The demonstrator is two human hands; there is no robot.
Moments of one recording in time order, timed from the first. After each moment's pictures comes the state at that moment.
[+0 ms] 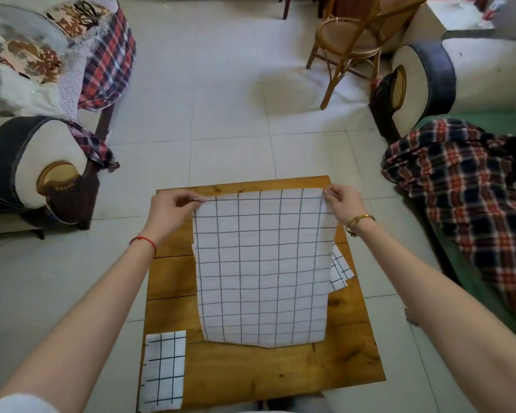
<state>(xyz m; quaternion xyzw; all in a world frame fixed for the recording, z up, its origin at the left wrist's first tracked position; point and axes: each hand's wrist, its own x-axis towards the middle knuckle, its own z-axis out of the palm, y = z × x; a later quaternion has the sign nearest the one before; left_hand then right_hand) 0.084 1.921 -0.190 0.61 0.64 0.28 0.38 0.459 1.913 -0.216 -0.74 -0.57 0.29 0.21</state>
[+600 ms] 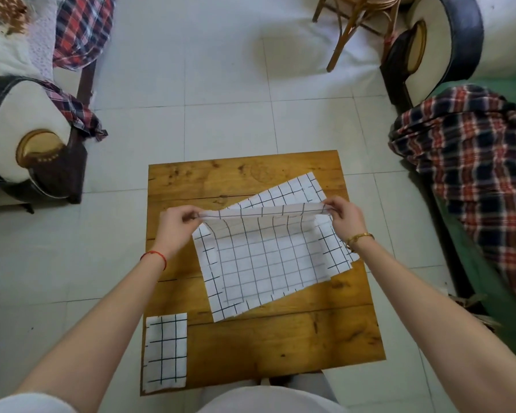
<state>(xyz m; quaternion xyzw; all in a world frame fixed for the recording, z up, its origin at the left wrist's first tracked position) 0.075 1.899 -0.279 0.59 0.67 0.21 0.40 0.450 1.878 -0.290 -0.75 -0.55 0.31 0.20</state>
